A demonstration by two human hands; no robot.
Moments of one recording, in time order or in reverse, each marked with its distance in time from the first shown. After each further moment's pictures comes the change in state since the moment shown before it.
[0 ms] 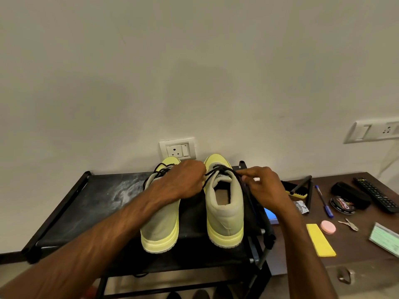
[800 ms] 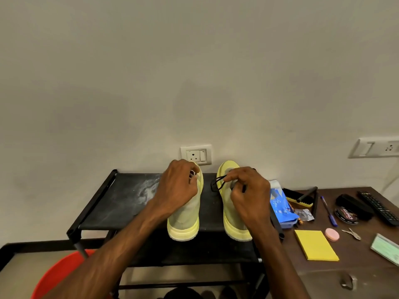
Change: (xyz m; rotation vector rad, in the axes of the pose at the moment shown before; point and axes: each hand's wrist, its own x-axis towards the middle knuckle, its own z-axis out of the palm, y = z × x) left_hand -0.084 -0.028 -0.016 -0.264 0.475 -0.197; right_hand -0.053 -0.097 0.055 0.090 0.469 -0.316
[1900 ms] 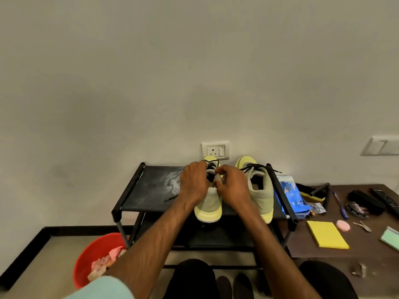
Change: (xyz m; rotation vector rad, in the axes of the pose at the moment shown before) left_hand -0.018 -0.023 0.007 0.172 0.046 -0.117; right_hand -0.014 -0.037 0.067 -0.184 -0.408 0.166
